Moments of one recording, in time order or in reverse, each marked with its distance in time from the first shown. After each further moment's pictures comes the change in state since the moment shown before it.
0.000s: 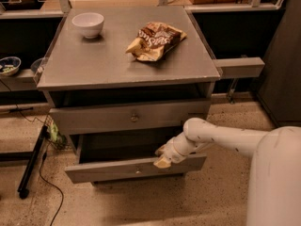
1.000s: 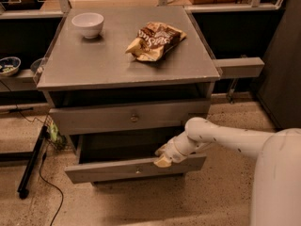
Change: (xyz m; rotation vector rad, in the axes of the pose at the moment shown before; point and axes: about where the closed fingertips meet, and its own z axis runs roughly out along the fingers) arm -0.004 0.003 -0.006 -0.003 -0.019 0.017
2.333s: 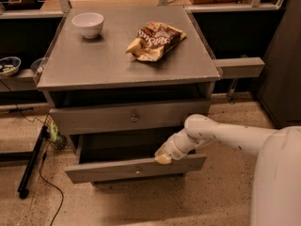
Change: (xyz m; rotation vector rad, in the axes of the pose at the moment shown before) arm -0.008 -0.006 -0.012 0.033 0.012 0.020
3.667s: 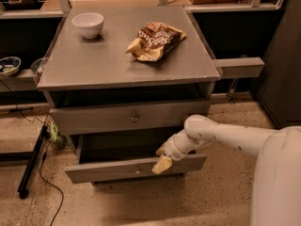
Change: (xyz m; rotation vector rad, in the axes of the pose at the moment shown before) arm 0.000 0.000 0.000 0.000 0.000 0.000
